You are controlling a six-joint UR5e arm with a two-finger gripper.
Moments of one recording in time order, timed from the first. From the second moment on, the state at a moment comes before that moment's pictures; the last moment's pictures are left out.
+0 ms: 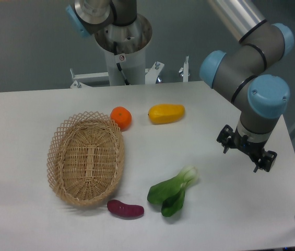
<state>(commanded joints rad) 2.65 -2.09 -1.36 -1.17 1.59 1.37</state>
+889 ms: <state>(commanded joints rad) 2.61 -2.02 -1.46 -1.17 1.57 1.24</state>
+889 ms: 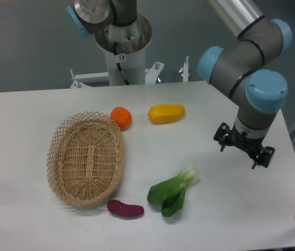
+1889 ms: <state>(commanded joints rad) 2.45 -2.14 -1.53 -1.02 1.57 1.10</state>
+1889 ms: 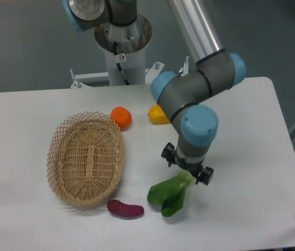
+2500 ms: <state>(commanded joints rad) 2.42 -2.17 -1.58 -0.96 1.57 1.11</state>
